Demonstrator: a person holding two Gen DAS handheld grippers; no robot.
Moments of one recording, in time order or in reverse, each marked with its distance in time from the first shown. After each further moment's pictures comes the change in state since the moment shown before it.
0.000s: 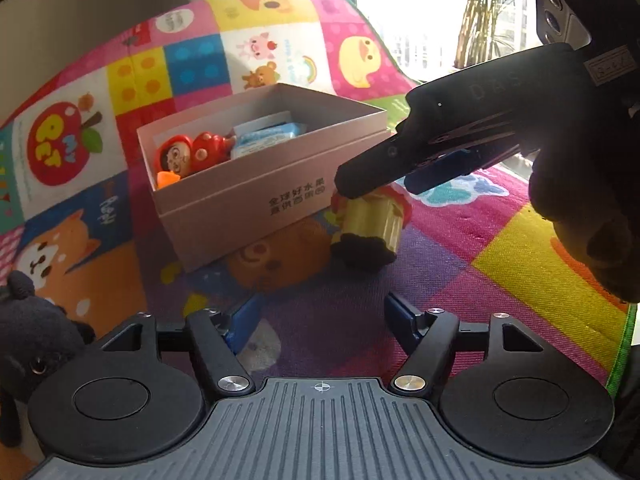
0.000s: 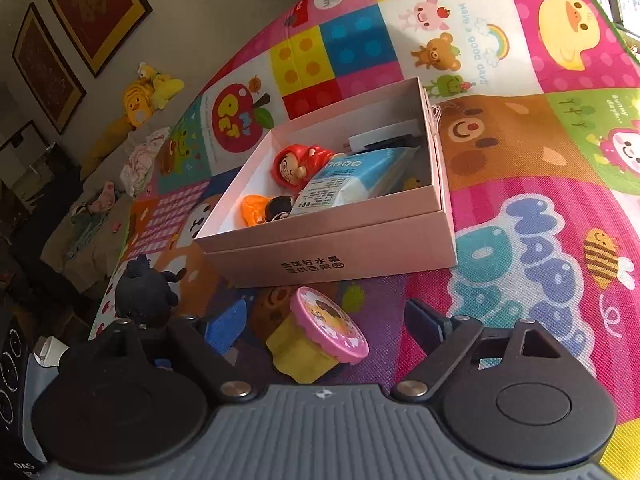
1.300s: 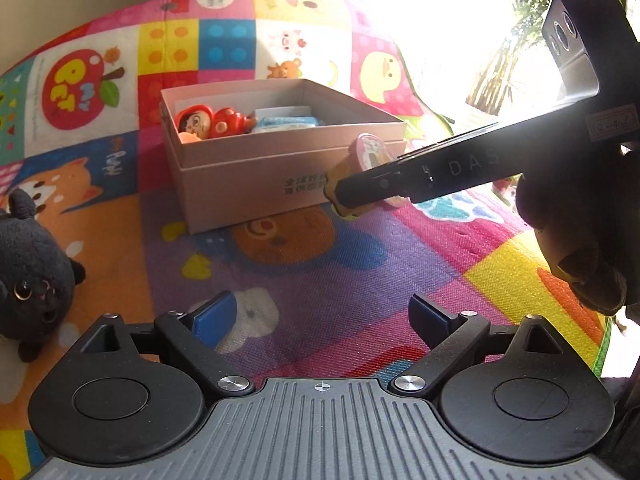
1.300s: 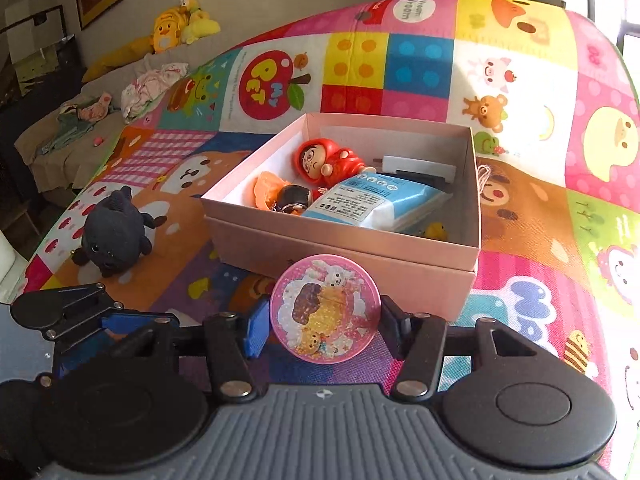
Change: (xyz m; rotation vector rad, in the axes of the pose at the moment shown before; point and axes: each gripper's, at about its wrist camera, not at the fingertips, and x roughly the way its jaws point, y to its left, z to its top) left arm -0.010 0.015 -0.014 -0.175 -0.029 -0.062; right arm 0.004 0.042 -0.003 -0.366 0.009 -0.153
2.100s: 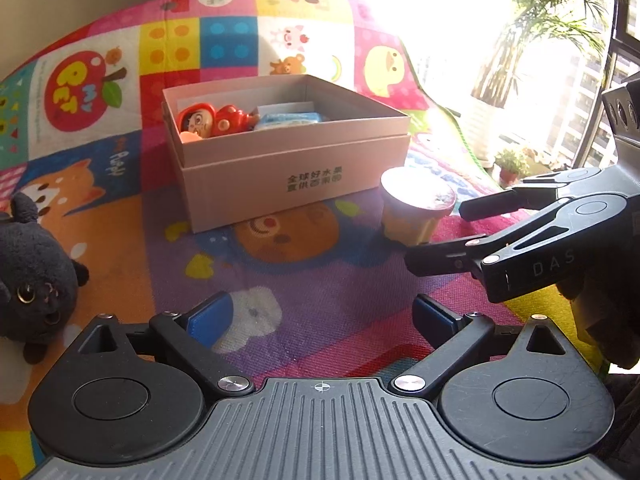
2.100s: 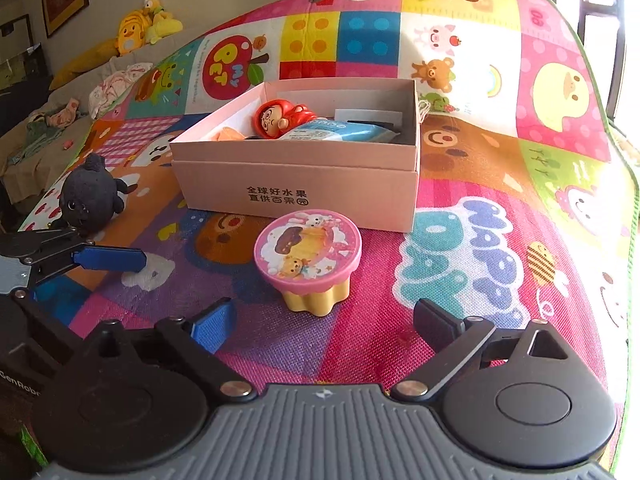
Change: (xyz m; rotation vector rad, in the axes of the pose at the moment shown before) left arm -0.001 -0.003 0.004 0.013 0.012 0.035; right arm -0.015 -0.011 -0.055 0.088 0.007 -0.077
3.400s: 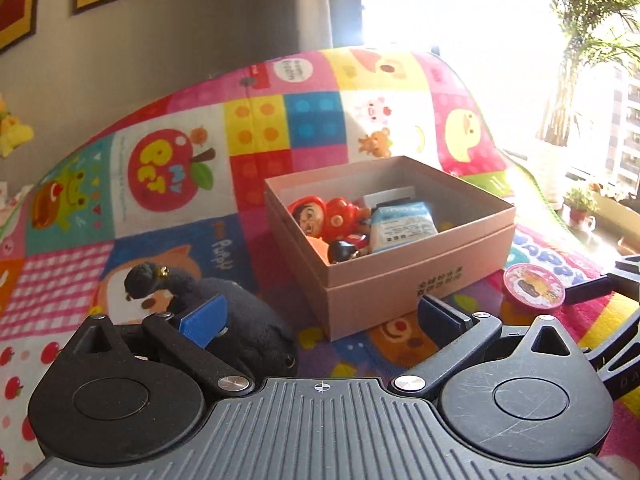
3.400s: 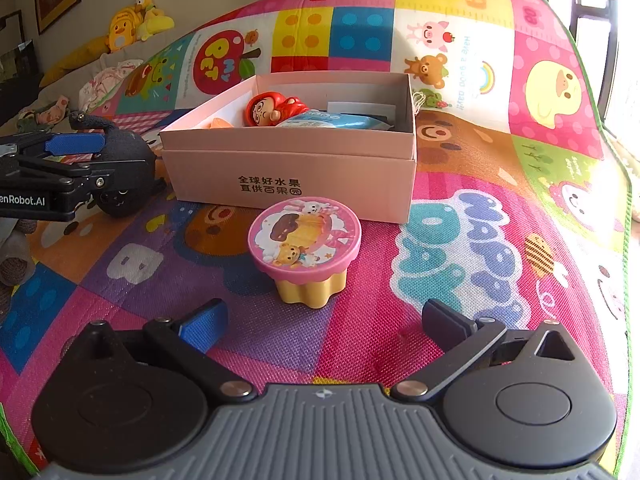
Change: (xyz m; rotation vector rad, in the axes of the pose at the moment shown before) left arm -0.019 0.039 0.045 0.039 -0.171 0.223; right arm 0.007 0.006 -0.005 -0.011 -0.004 -0.035
